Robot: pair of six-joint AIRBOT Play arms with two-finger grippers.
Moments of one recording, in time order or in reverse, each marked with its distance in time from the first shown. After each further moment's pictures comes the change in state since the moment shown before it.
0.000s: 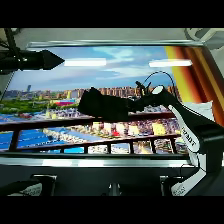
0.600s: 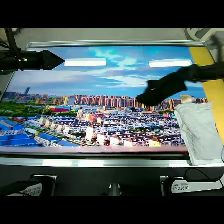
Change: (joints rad) left arm 0.000 -0.002 0.000 0.000 0.000 -0.005; right arm -0.590 0.226 0.415 -0.051 0.440 -0.074
